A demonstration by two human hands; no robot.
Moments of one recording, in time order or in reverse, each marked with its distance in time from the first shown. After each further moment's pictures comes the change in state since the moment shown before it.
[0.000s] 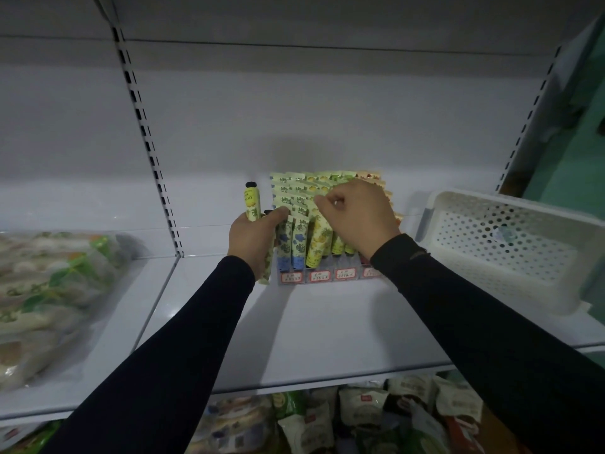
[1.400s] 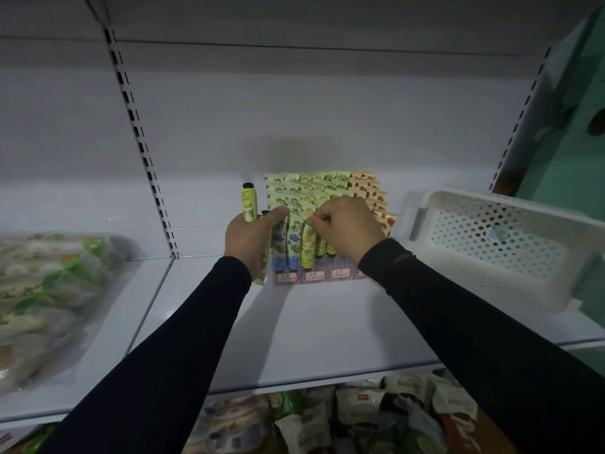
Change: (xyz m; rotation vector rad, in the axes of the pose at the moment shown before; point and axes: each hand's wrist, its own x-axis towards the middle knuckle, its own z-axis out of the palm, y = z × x) left_hand -0.002 0.001 0.003 0.008 -0.009 -0.005; right_hand -0.001 0.009 0.018 -0.038 -0.151 -0.043
